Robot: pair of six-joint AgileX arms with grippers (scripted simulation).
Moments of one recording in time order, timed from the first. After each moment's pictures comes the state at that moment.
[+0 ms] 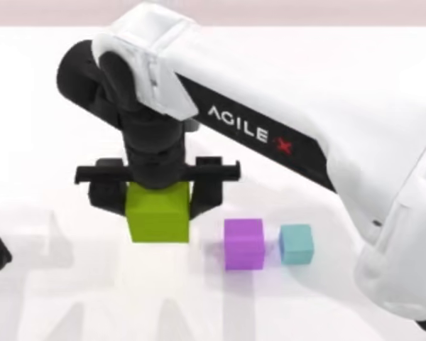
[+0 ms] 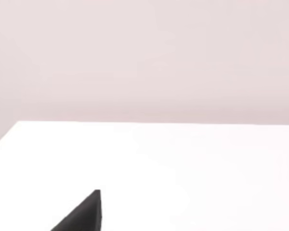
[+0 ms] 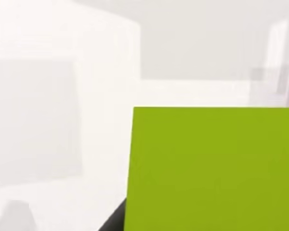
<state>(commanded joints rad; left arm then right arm) 0.02 0.00 0.00 0.00 0.00 0.00 0.92 2.53 2.49 -1.53 0.01 0.93</state>
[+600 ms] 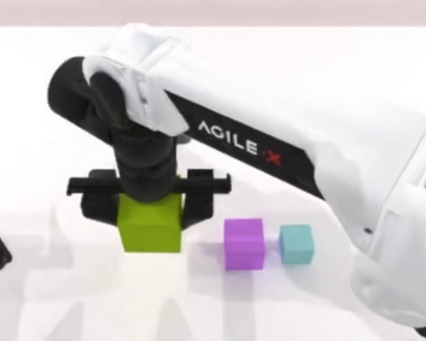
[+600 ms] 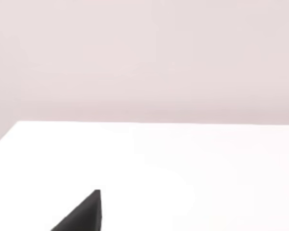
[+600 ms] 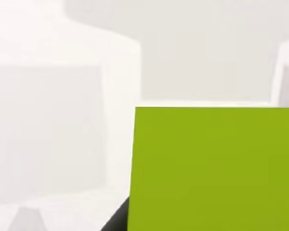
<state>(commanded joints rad) 0.02 0.00 0.00 0.00 0.00 0.00 0.94 2.53 2.44 -1.47 0.01 0.96</state>
